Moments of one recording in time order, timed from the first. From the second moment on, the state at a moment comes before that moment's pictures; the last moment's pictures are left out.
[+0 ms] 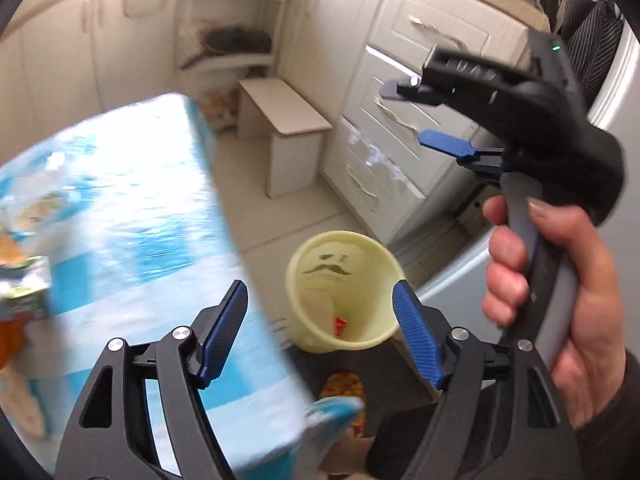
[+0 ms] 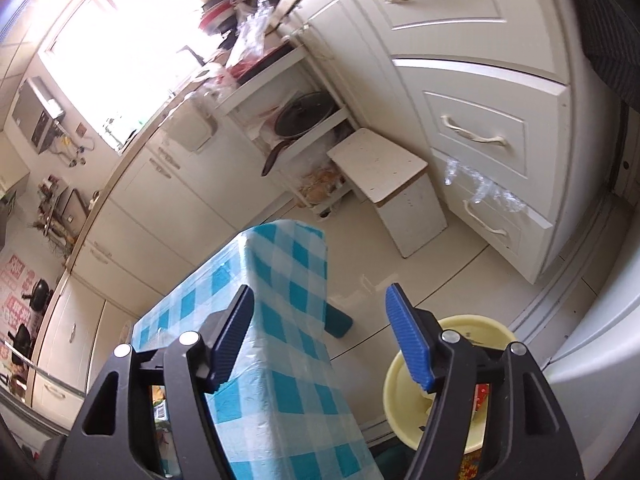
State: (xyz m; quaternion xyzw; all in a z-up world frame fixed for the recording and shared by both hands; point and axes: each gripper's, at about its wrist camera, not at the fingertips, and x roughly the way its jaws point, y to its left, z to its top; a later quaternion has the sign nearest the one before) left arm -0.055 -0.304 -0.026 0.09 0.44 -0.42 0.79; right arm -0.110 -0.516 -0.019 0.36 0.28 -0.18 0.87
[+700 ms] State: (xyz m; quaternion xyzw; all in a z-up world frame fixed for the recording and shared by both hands) left arm 0.018 -0.078 -0.012 0.17 0.32 -0.08 0.93; right arm -0.032 -0.380 -0.019 0.26 0.34 -0.08 0.90
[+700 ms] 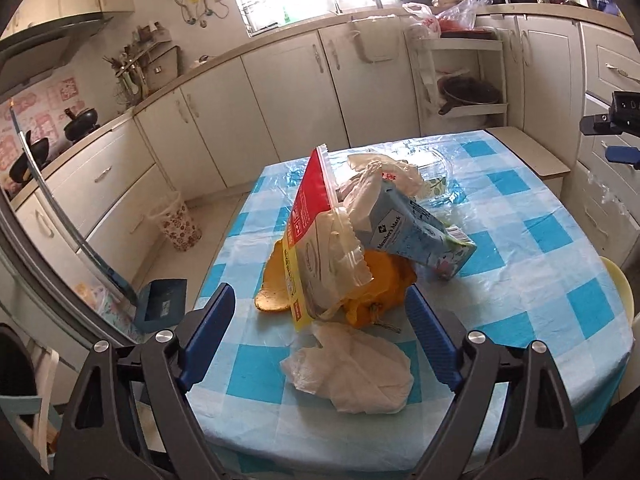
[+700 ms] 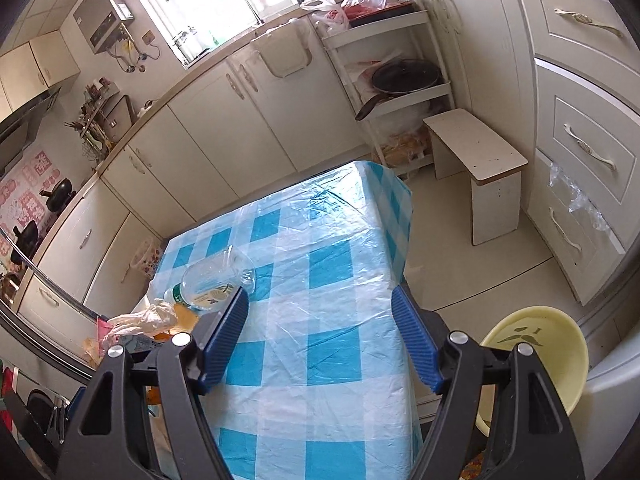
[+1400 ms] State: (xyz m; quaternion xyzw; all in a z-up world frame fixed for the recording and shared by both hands) left arm 0.044 0.005 0.006 0.02 0.37 -0.18 0.91; right arm 0.054 -0.265 -0.052 0.37 0.40 0.18 0.82
